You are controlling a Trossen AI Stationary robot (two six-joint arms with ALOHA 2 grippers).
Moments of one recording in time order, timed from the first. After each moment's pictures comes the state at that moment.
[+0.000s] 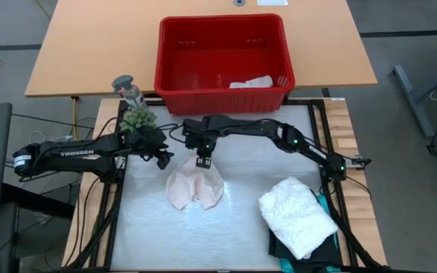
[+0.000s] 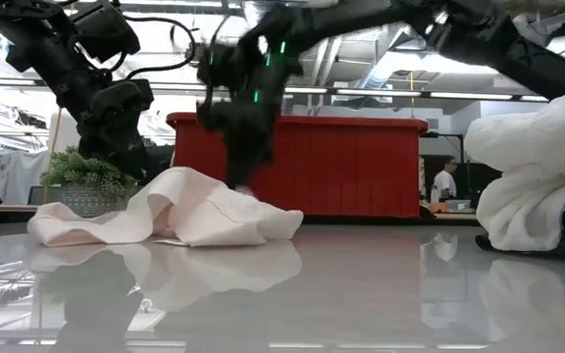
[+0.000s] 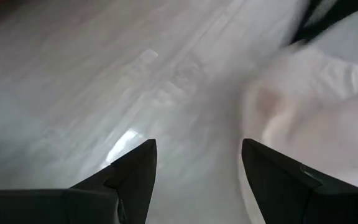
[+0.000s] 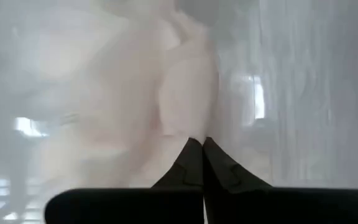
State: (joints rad) left arm 0.34 0.87 0.44 -0.35 -0.04 -0.35; right arm -0.17 2.47 2.36 -1.12 -0.19 -0.05
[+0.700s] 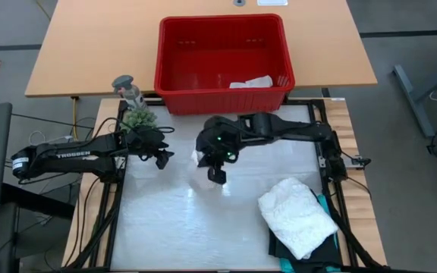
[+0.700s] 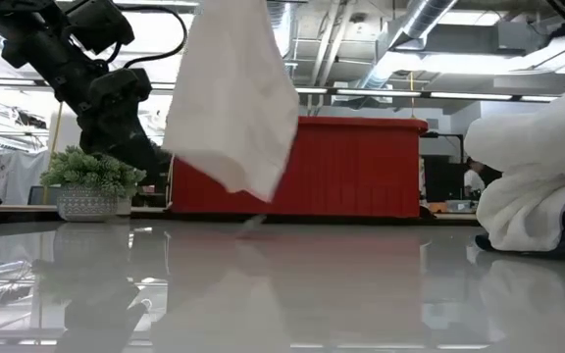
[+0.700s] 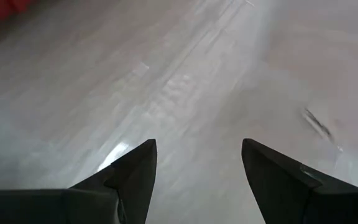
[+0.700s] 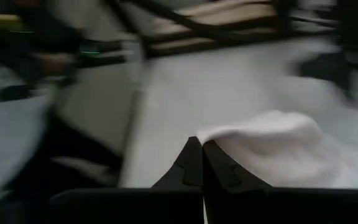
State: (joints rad) left arm 0.34 0.82 0.44 -0.34 -0.02 -0.35; right arm 0.07 2.01 2.33 -1.04 -0.18 0.20
